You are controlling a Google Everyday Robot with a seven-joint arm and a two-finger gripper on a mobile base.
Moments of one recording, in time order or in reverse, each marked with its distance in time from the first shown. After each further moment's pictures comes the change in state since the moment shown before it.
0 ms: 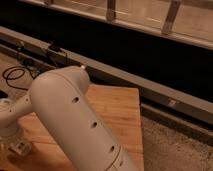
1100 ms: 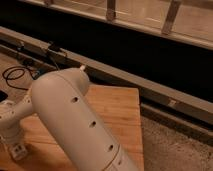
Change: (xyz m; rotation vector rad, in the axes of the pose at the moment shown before) arm 0.001 0.000 0.011 -0.011 0.001 -0.026
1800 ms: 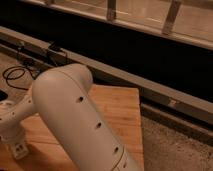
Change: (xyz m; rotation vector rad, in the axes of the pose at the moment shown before) arm 0.005 -0.006 -0.018 0.027 -0.057 0.010
